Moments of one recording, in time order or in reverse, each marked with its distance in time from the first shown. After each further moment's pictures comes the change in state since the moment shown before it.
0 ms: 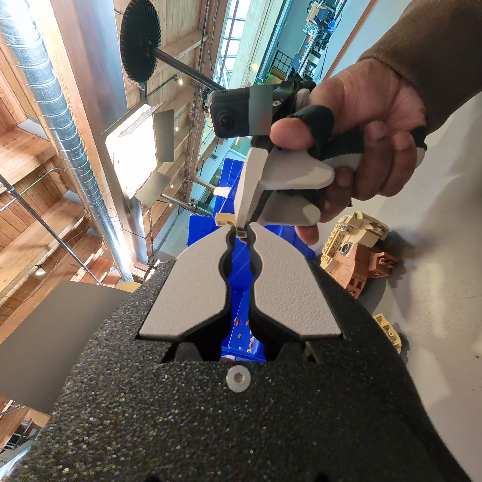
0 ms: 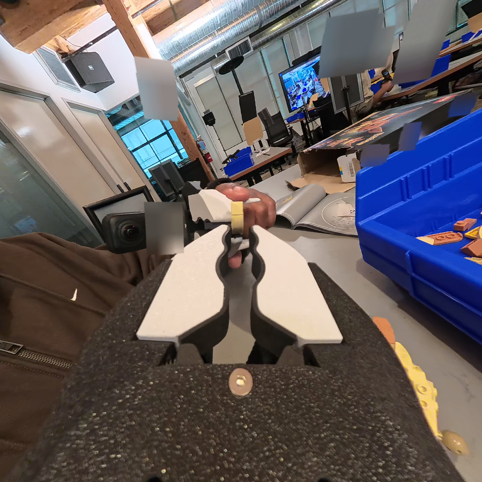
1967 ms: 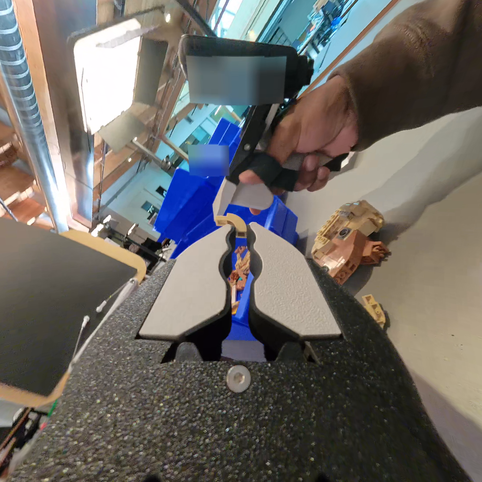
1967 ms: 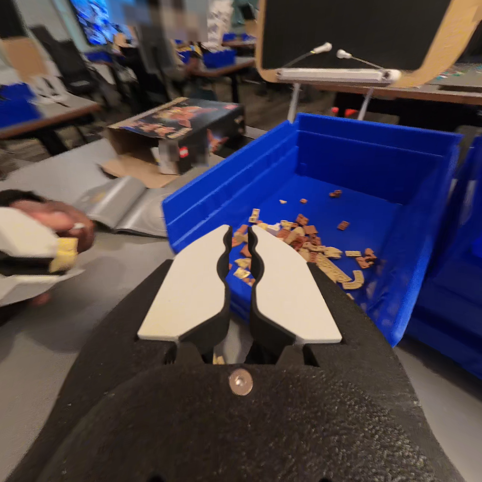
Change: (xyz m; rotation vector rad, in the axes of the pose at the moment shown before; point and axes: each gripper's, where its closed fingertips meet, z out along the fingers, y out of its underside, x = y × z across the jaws) left arm -0.016 0.040 -0.008 -0.096 0.061 -0.287; right arm 0.124 -0.052 -0.025 -0.144 0.695 -0.264
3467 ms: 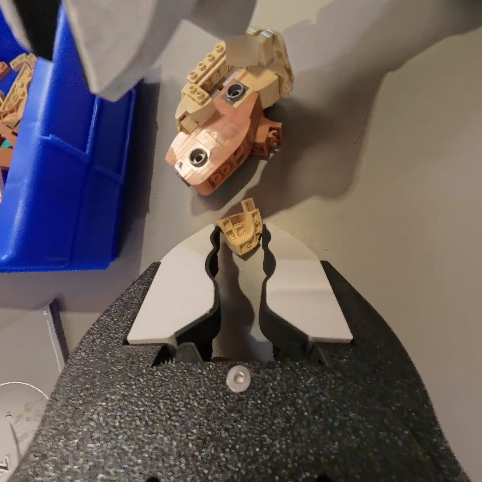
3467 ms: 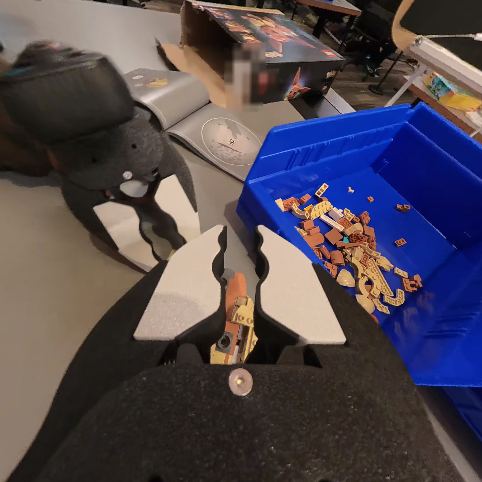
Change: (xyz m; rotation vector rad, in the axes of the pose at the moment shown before) left arm 0.117 0.094 -0.009 -0.576 0.605 -0.455; right arm -0.066 0.055 -0.008 -0.198 -0.175 -0.407
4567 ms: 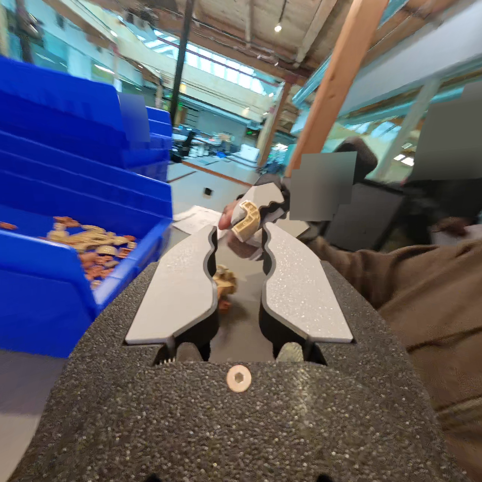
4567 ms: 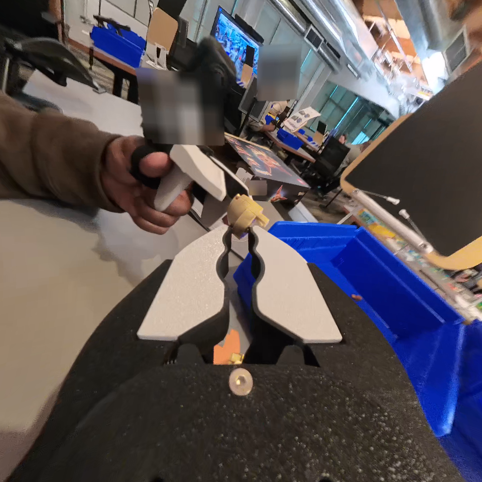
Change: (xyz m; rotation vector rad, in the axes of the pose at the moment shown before) left arm -0.031 -0.102 -0.119 0.925 0.218 -0.463; right arm -0.030 -0.055 -0.027 0.368 0.063 -0.276
